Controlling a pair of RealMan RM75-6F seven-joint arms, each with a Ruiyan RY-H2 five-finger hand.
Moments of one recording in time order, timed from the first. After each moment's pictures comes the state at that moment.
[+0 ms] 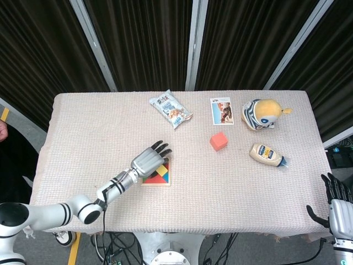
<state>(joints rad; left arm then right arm) -0.94 -1.63 -0.10 -1.33 1.33 0.79 0.30 -0.05 -1.24 0.06 -1.43 -1.45 1.52 0.16</state>
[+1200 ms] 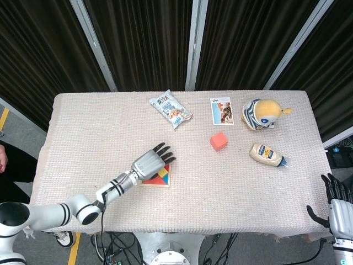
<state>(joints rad) -0.94 -1.62 -0.07 -1.32 1.40 0.82 0.31 -0.05 -1.24 0.06 -1.44 -1.44 1.51 0.15</state>
